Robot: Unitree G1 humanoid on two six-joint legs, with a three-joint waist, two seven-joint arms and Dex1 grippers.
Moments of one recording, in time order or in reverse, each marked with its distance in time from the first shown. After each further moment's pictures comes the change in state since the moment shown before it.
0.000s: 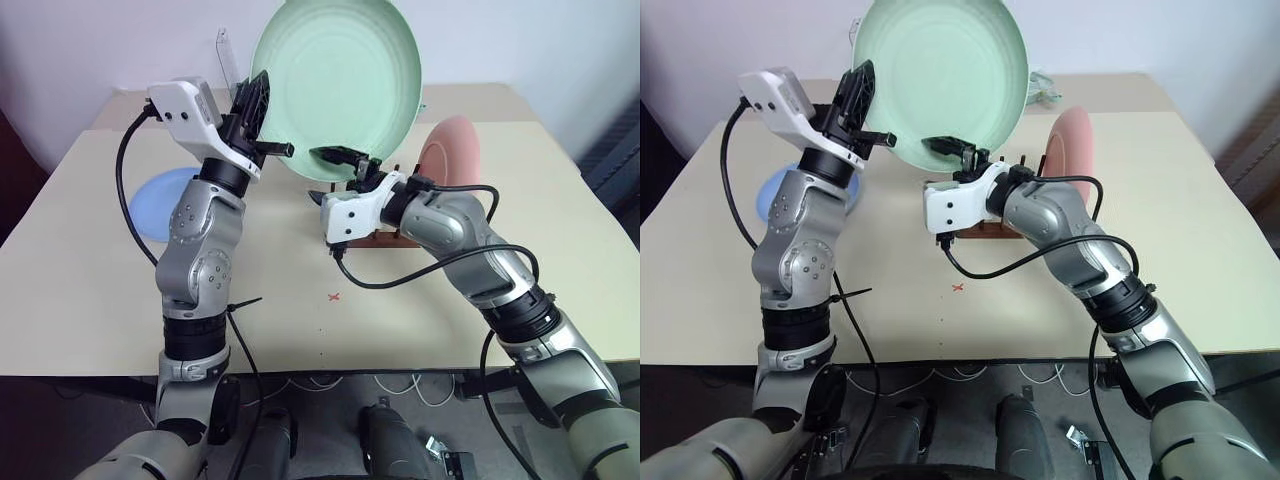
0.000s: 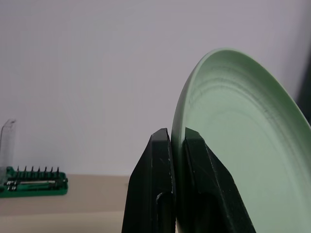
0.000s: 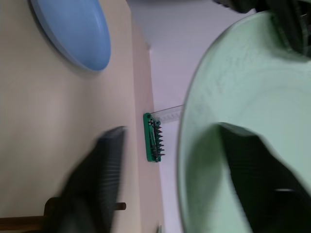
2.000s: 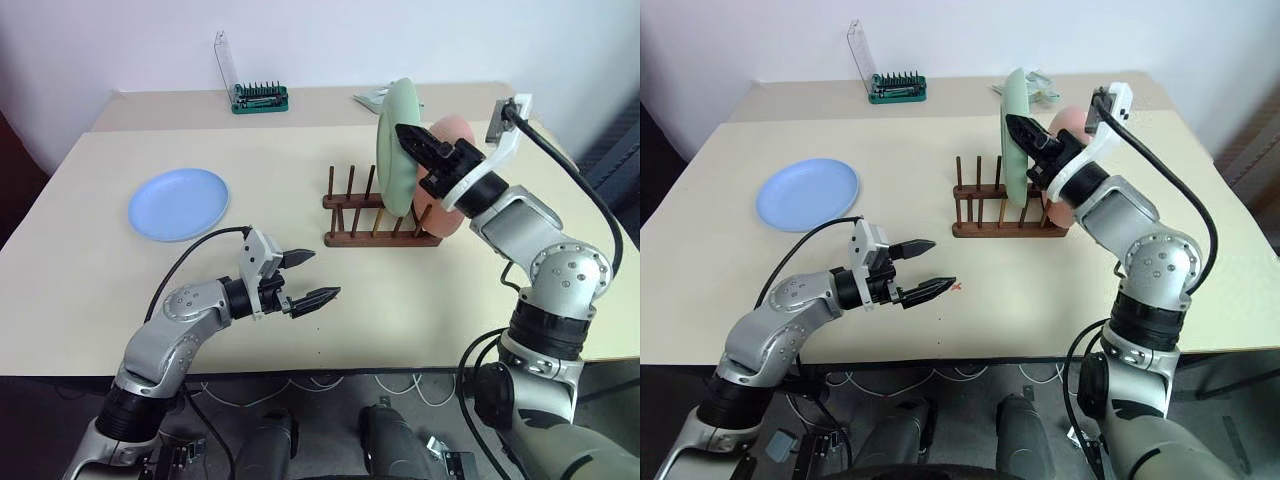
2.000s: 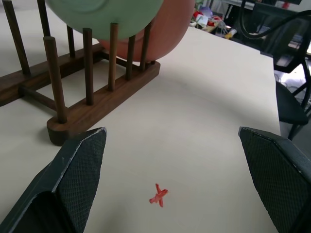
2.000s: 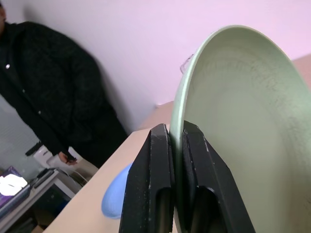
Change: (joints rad) left arm 0.428 0.374 -0.282 -0.093 -0.066 0.174 -0.627; right arm 0.071 0.261 -0.802 -0.069 1.608 1.036 -0.539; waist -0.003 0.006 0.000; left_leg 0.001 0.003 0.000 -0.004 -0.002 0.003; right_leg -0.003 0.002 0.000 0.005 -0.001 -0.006
